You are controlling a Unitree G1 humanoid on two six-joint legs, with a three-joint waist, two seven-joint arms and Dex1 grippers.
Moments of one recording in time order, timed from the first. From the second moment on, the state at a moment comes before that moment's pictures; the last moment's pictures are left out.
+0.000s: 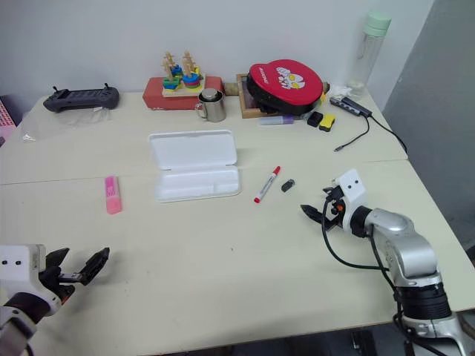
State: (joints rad) left arm 0.47 0.61 0.67 -0.44 -0.56 0.57 -0.53; right arm -0.37 -0.59 0.00 -0.19 0.36 0.69 0.72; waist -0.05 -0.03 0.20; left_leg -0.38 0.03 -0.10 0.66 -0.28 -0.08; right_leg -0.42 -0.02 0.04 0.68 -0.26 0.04
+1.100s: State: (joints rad) left arm 0.52 0.82 0.69 -0.44 -0.46 0.54 -0.83; right arm -0.92 -0.21 0.51 0.41 -0.02 0.20 1.01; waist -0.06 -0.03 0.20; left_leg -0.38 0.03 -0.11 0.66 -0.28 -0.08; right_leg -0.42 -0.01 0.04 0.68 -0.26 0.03
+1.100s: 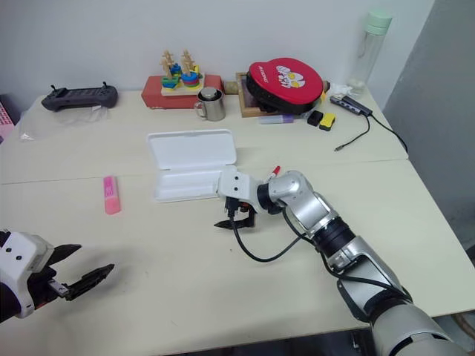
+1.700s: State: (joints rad) left arm 0.51 0.80 0.67 -0.44 -0.44 0.54 -0.82; right arm -1.11 -0.05 0.45 0.87 -0.10 0.12 0.94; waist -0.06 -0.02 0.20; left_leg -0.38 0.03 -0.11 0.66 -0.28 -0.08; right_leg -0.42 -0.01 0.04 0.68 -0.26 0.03
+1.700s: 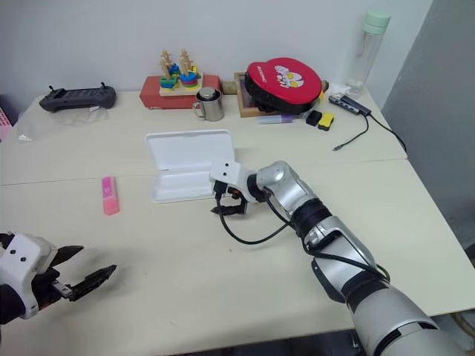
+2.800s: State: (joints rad) left arm 0.50 0.76 0.64 -0.47 -0.43 0.56 -0.77; right arm -1.17 0.00 0.47 0.98 -0.24 0.09 1.03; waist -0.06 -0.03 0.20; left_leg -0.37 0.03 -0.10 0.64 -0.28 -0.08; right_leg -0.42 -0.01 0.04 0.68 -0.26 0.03
